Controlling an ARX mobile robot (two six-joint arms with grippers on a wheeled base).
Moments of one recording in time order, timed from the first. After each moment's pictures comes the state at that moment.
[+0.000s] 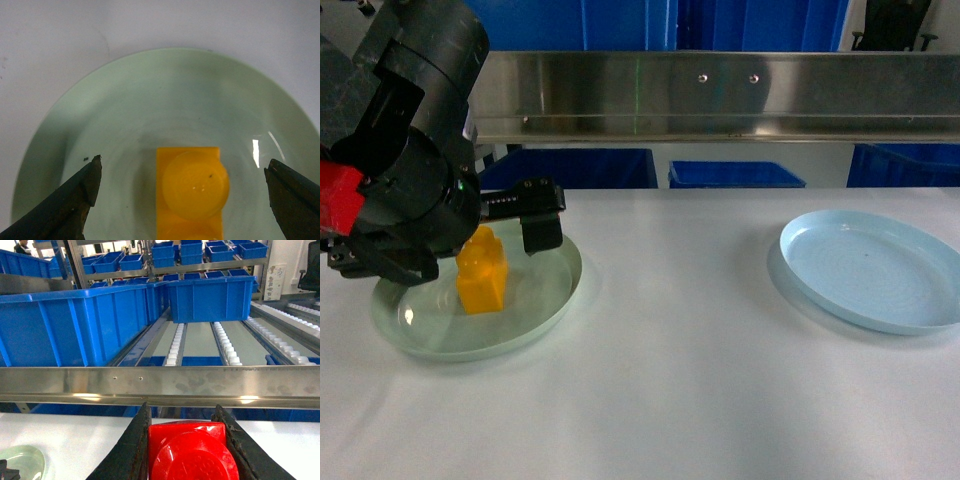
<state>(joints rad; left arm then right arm) -0.28 1.88 1.12 -0.12 -0.31 -0.41 0.00 1.09 0.78 0.32 -0.19 0.11</state>
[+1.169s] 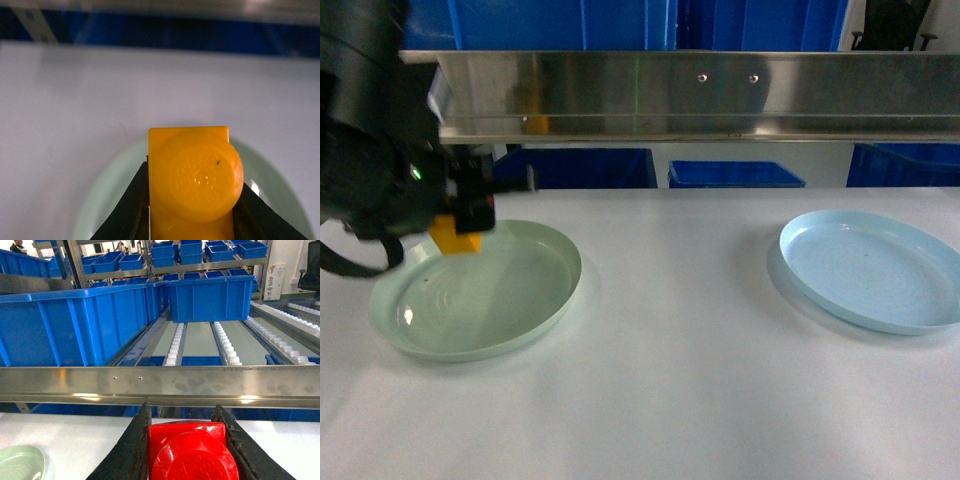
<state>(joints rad) -0.22 1.76 0.98 0.19 -0.25 -0.22 0.00 1.09 0.78 0.32 -0.19 0.11</state>
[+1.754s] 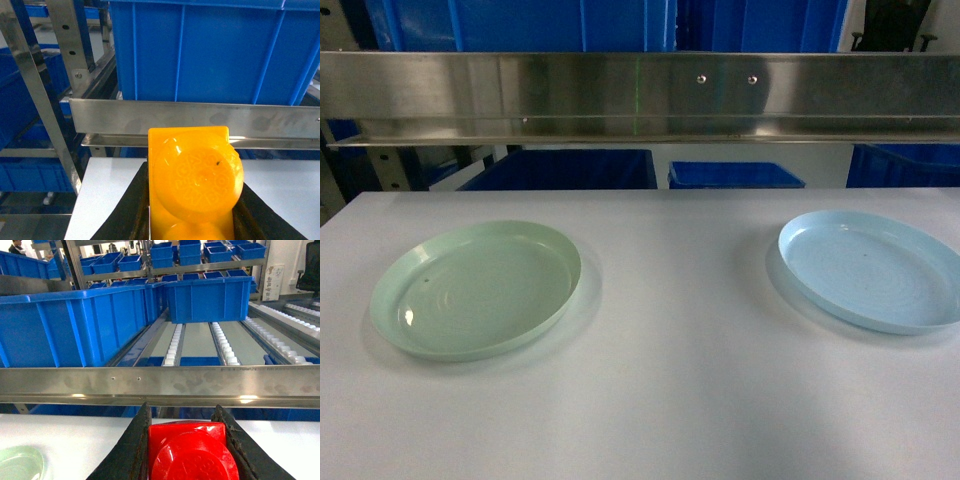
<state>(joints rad) -0.10 1.14 0.86 0.13 -0.17 -0.07 0.00 1.09 0.78 0.32 -0.19 0.11</state>
